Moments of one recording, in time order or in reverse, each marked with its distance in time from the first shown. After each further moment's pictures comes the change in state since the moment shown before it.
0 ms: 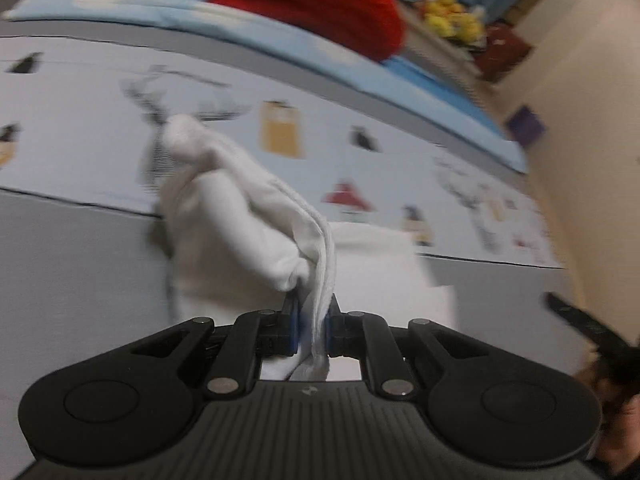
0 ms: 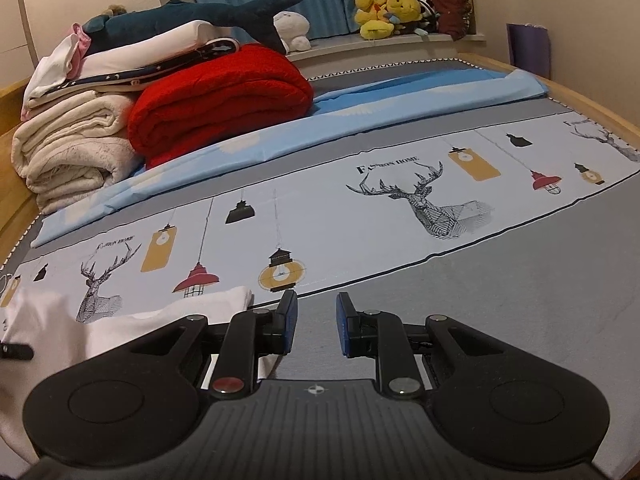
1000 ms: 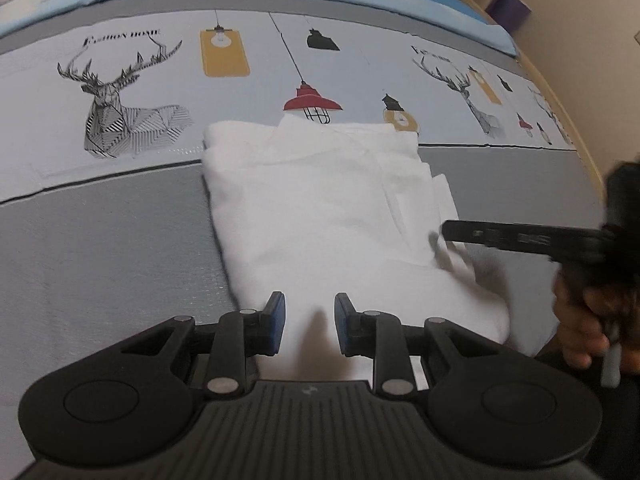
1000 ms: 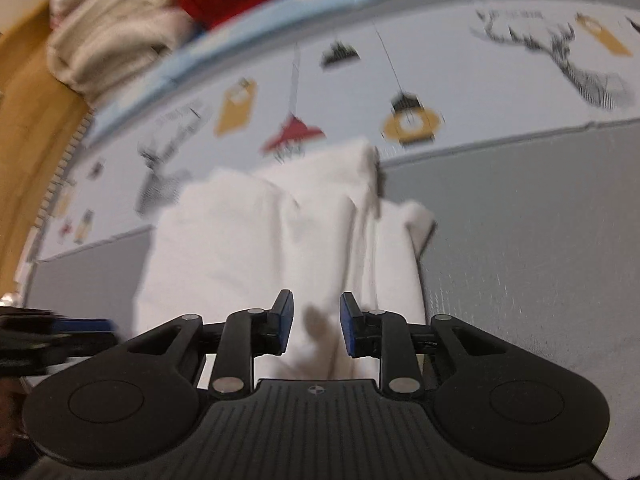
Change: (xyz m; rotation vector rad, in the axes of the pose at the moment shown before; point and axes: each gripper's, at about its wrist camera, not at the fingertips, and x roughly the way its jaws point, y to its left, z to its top) left arm 0.054 -0.051 -0.034 0.232 0.235 0.087; right arm 0.097 0.077 -0.032 -0.001 0.461 0.207
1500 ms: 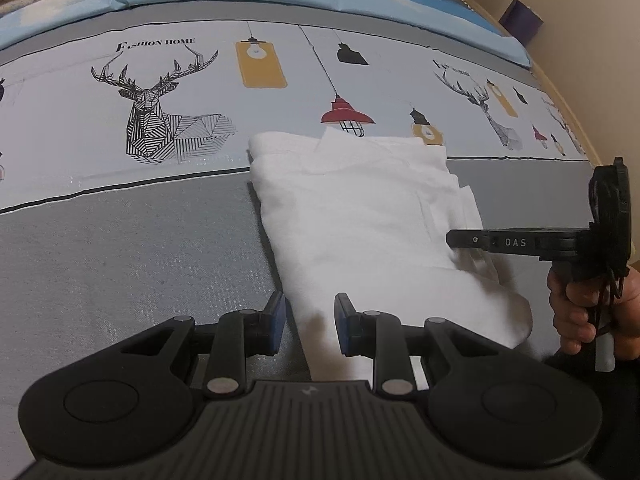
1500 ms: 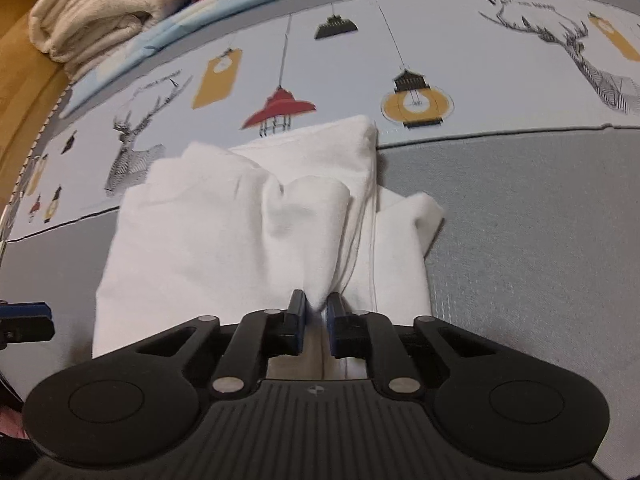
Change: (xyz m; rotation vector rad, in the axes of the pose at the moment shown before) left arm -0.030 0.034 -0.004 -0.014 -0.027 0.036; right arm 0.024 0.008 0.005 -0.058 0.031 -0.048
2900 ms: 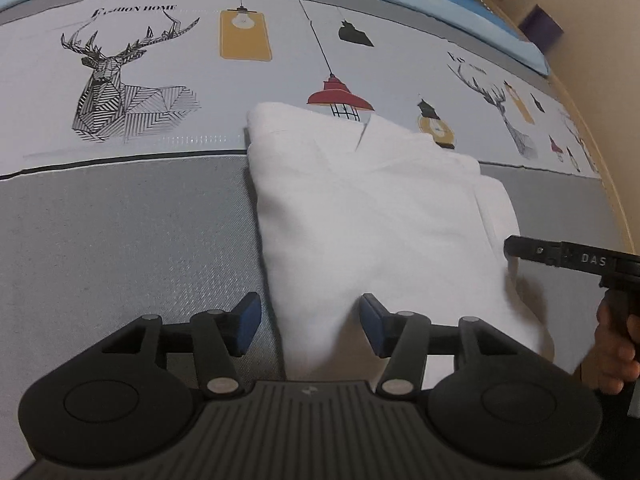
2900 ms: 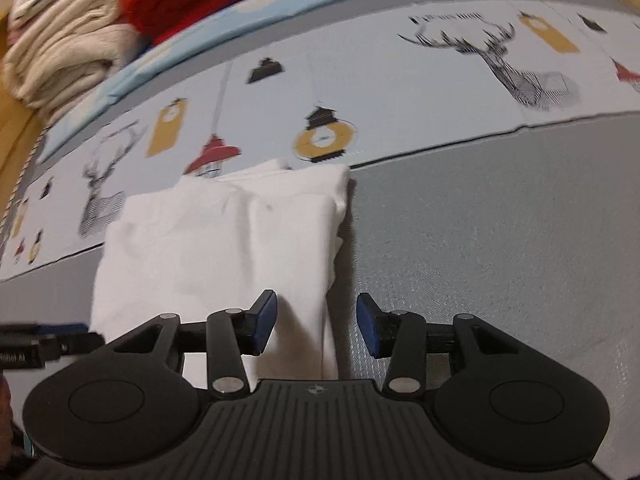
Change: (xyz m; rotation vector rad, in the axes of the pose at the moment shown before) left arm 0.074 -0.030 0.015 -0.088 0.017 -0.011; right arm -0.037 -0.059 0.002 0.107 -0.065 -0.076
